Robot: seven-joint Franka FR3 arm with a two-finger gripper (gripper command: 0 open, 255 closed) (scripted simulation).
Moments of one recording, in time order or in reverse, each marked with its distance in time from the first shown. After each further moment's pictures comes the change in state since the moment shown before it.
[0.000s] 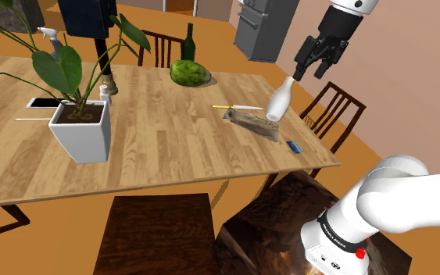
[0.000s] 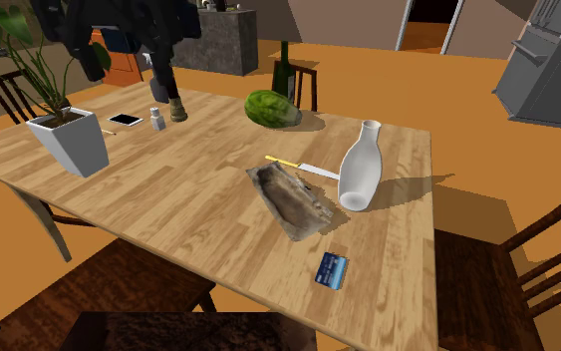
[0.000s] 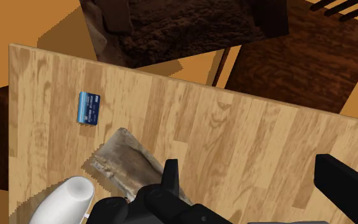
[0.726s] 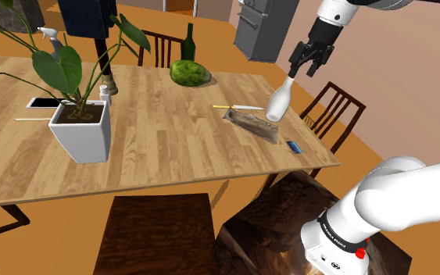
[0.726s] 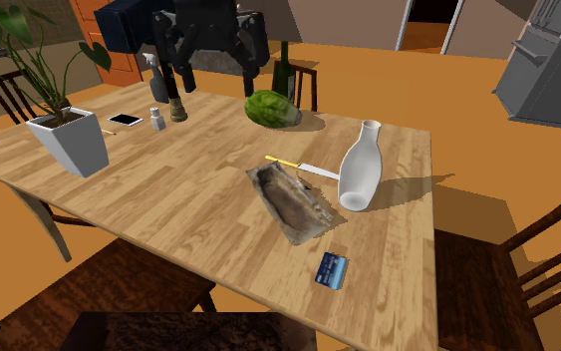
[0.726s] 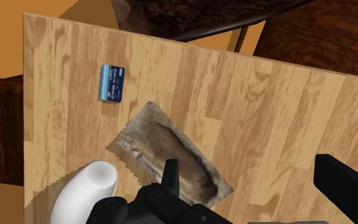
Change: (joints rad) arm -0.055 0.189 -0.147 0.035 -0.077 0.154 -0.142
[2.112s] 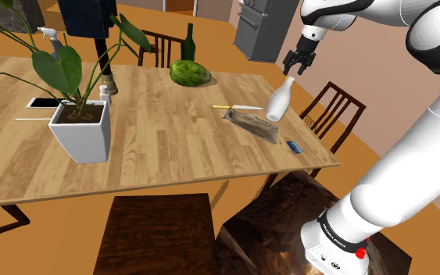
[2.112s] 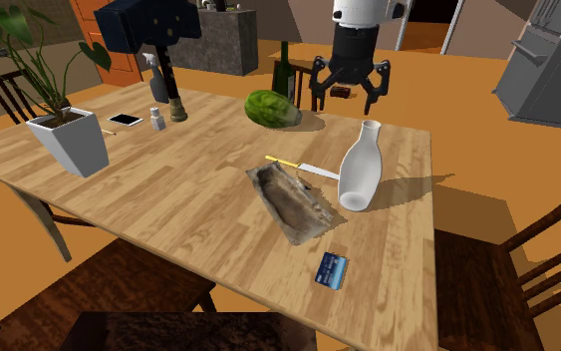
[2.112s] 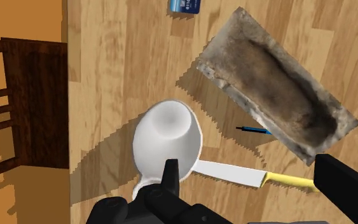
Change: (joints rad) arm -0.109 0.686 -0.280 0.456 0.127 0.211 -0.368
